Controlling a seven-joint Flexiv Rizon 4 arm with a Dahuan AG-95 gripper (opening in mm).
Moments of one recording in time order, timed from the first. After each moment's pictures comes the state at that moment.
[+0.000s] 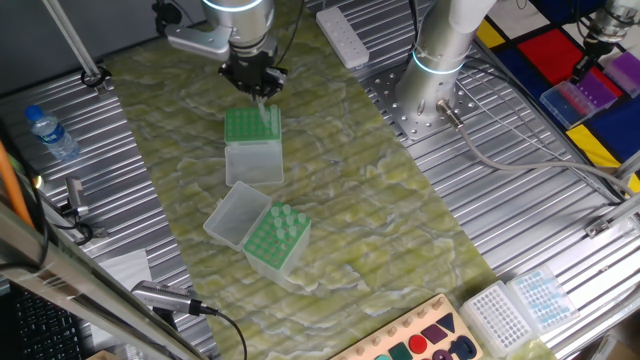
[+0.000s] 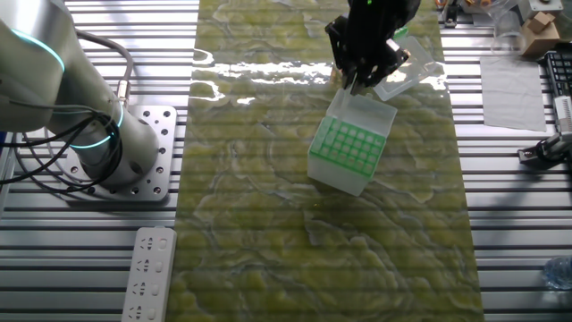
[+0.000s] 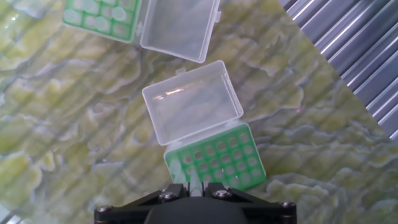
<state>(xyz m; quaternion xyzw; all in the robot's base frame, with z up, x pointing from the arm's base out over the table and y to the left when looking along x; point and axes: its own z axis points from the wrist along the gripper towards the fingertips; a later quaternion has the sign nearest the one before) 0.466 0.001 0.258 0.40 -0.91 0.05 0.05</state>
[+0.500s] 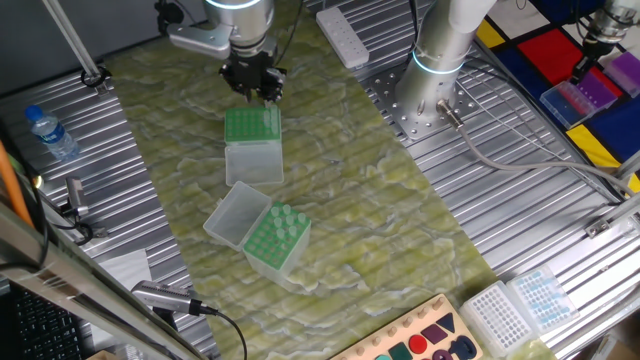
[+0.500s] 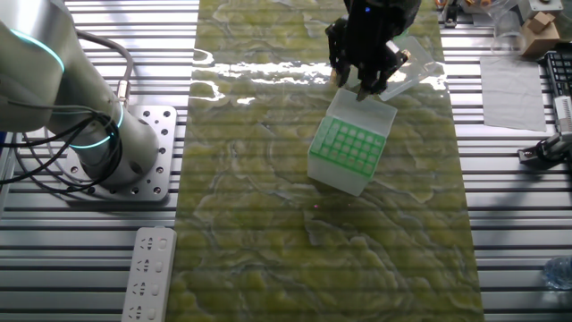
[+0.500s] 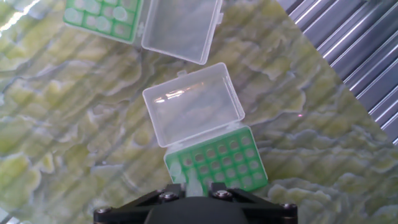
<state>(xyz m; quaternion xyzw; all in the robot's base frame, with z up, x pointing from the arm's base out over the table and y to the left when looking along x) 0.469 0.006 0.257 0.39 -0.92 0.03 0.05</state>
